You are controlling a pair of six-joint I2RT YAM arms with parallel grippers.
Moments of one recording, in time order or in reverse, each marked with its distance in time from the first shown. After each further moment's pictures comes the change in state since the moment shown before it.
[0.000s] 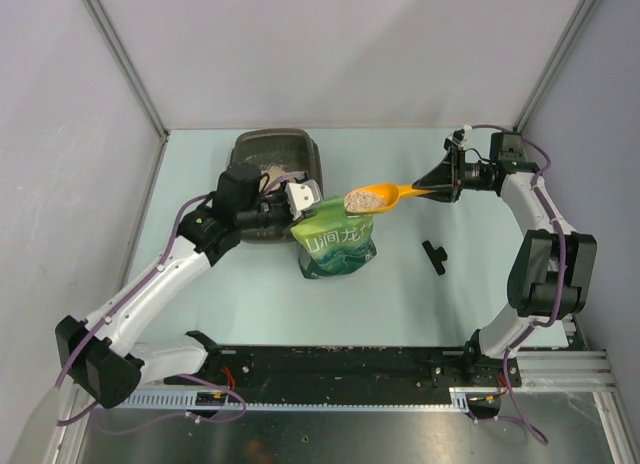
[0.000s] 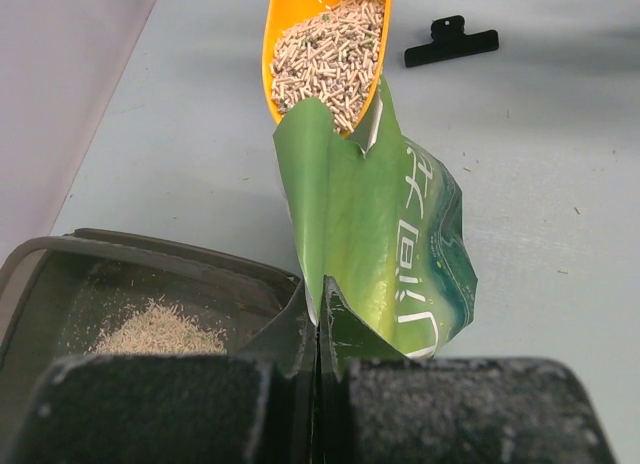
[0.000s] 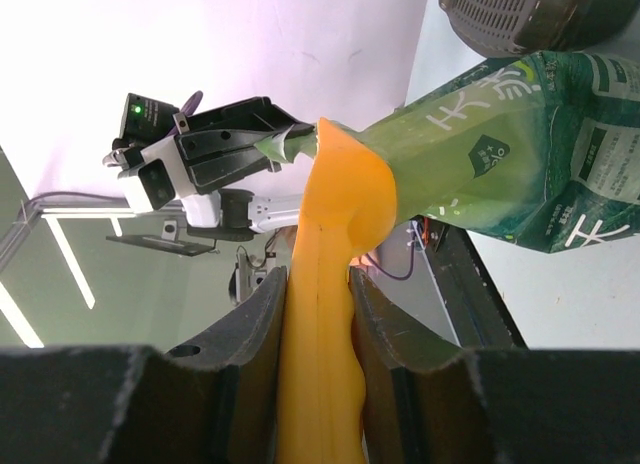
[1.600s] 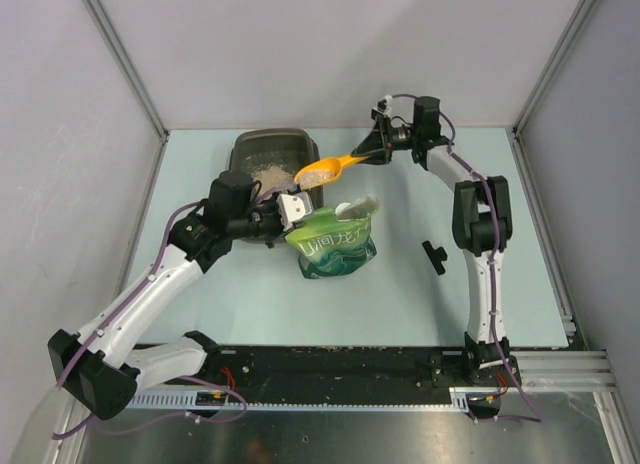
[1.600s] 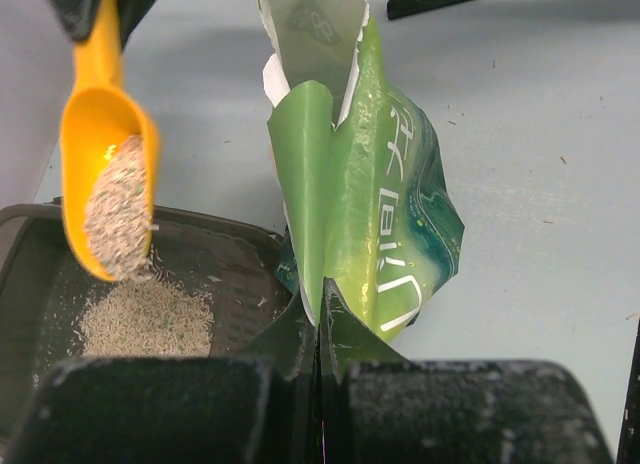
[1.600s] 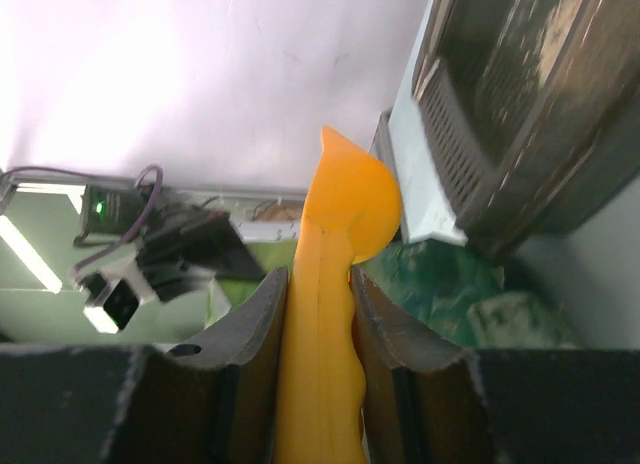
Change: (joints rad) left arm 0.034 -0.067 -0.048 -0.099 0.020 0.064; right arm 0.290 0.620 0.502 0.786 0.014 0.647
